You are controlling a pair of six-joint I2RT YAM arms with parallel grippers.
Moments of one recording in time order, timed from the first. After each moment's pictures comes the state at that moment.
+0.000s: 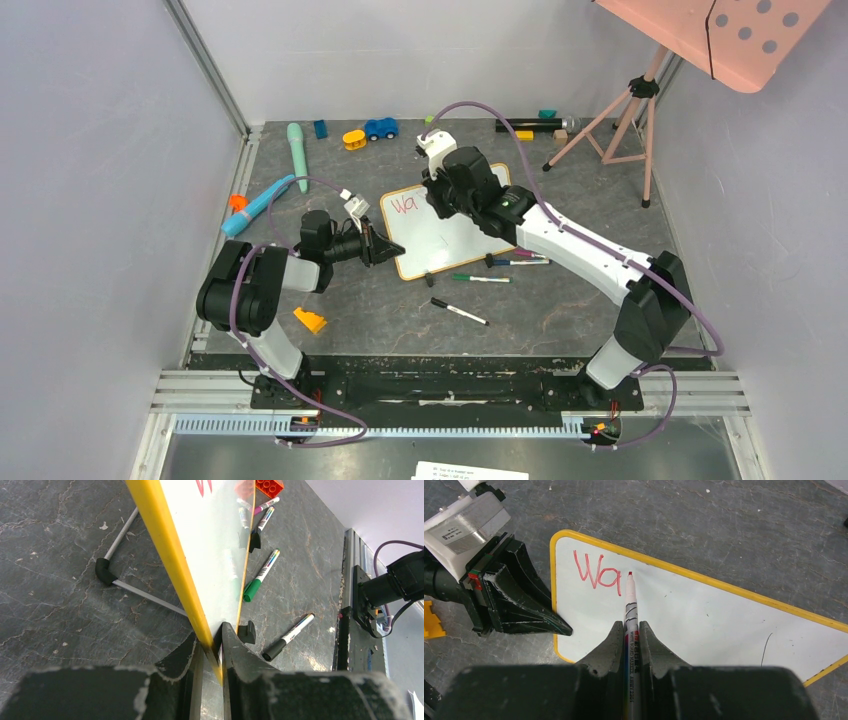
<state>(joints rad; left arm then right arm) -0.18 1.70 0.50 0.88 0.95 -0.27 0.77 1.62 1.41 -0.30 0.13 0.04</state>
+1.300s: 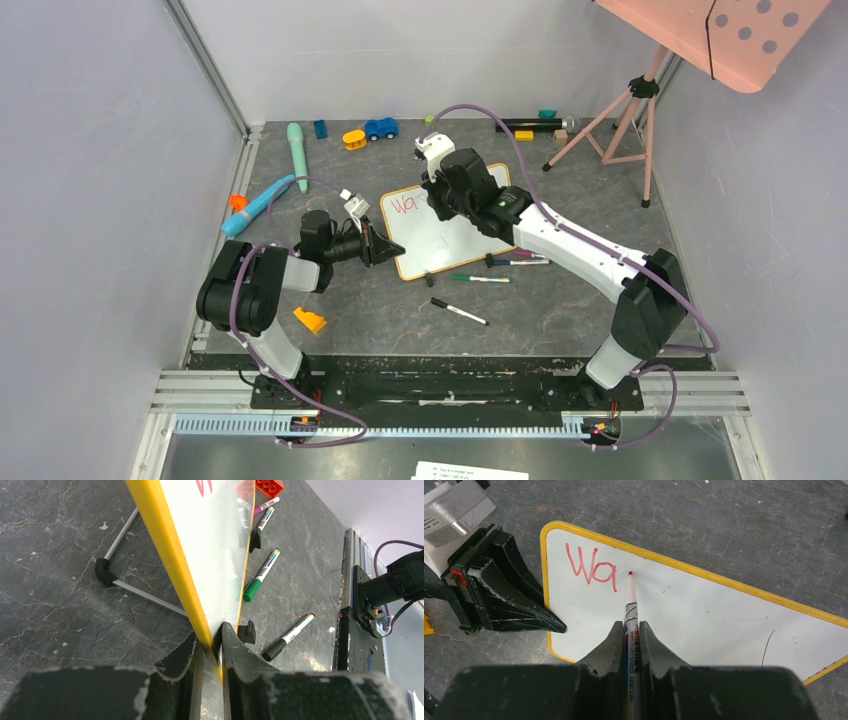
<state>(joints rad) -0.18 1.70 0.50 0.88 0.95 -0.27 0.77 1.64 1.41 -0.32 0.14 0.03</state>
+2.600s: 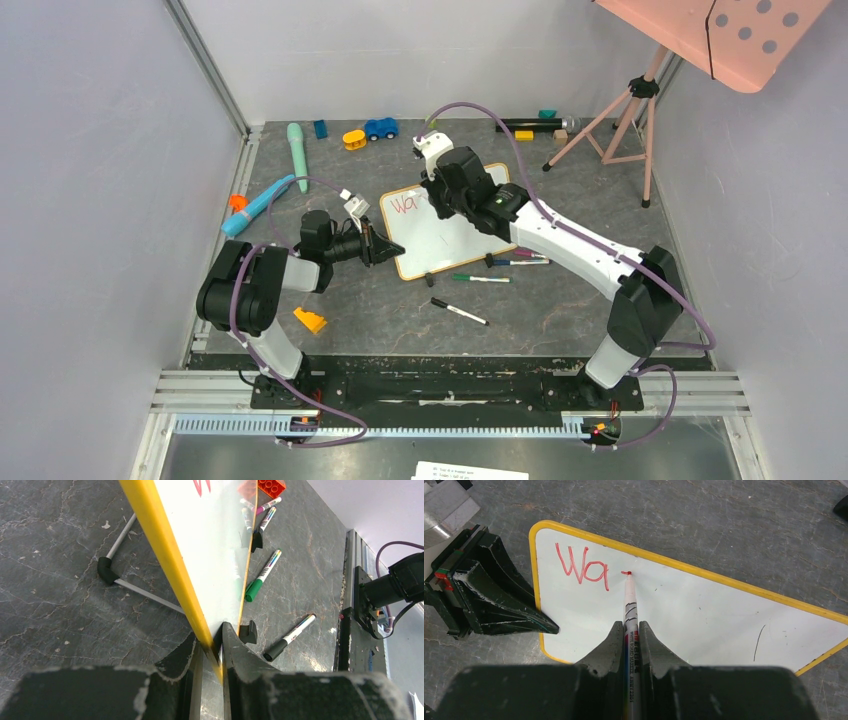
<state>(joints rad) -0.18 1.70 0.50 0.87 0.95 -0.27 0.77 1.66 1.45 -0.35 0.18 0.03</state>
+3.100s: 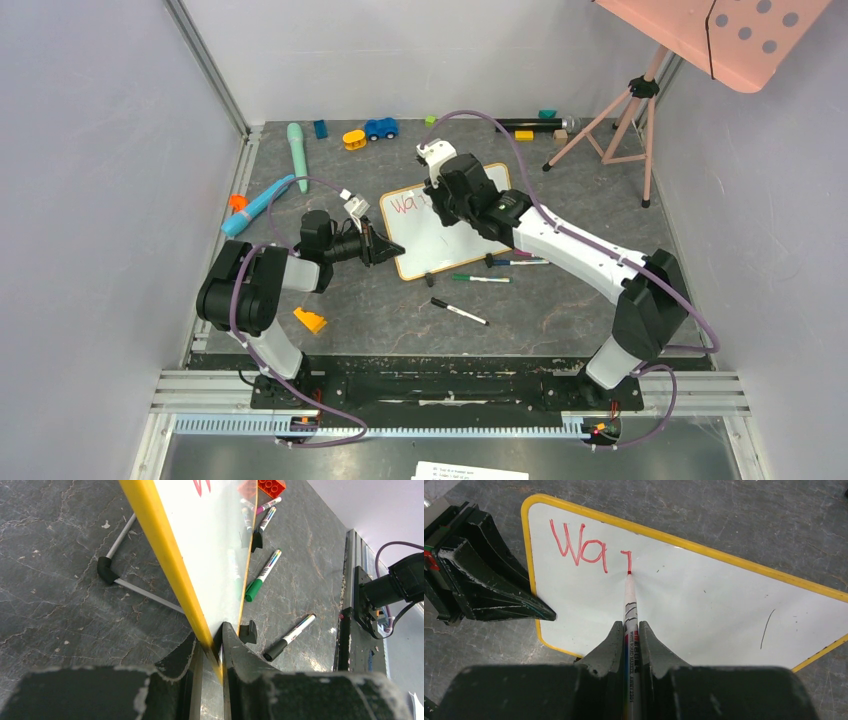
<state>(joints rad) -0.18 1.70 0.50 0.87 0.95 -0.27 0.77 1.64 1.38 -0.35 0.18 0.04</state>
